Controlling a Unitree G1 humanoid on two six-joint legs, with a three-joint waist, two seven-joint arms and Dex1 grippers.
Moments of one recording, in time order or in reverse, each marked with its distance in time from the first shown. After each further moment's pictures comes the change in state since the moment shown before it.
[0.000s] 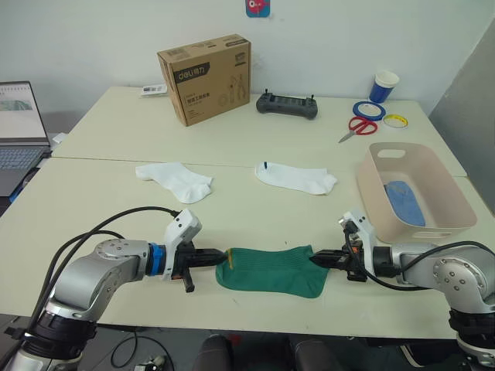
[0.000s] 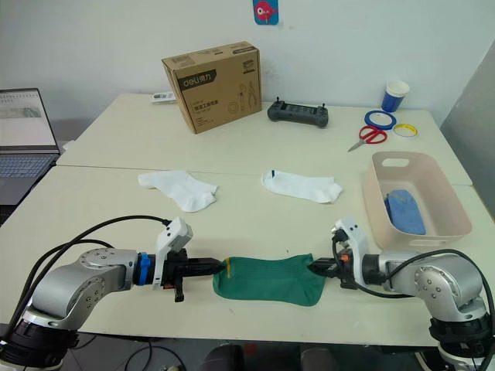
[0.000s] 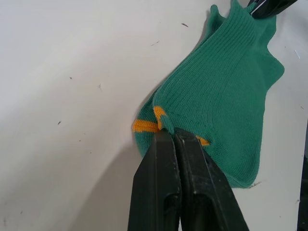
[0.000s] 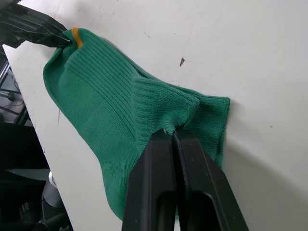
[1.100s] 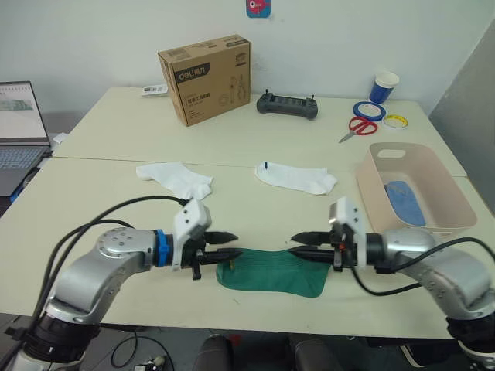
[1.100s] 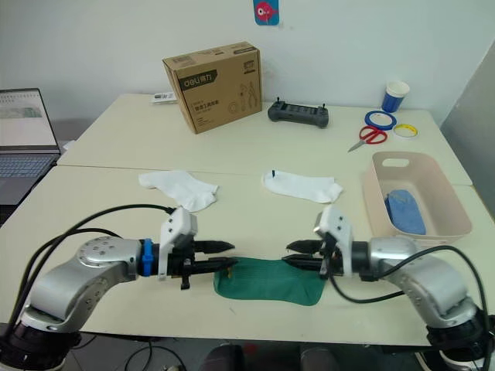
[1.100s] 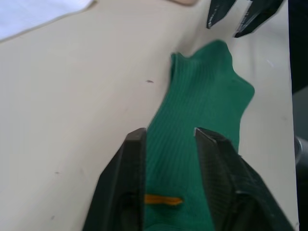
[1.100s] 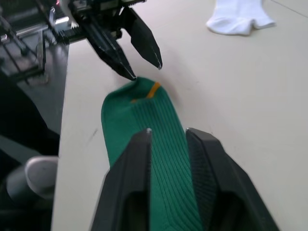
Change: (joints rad) left arm -0.019 -0.008 -0.077 -0.123 0.090 -0.217 -0.026; right arm -0.007 -0.056 0.301 0.006 -0.393 -0.753 0.383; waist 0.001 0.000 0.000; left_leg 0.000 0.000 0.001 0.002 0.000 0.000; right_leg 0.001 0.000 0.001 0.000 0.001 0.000
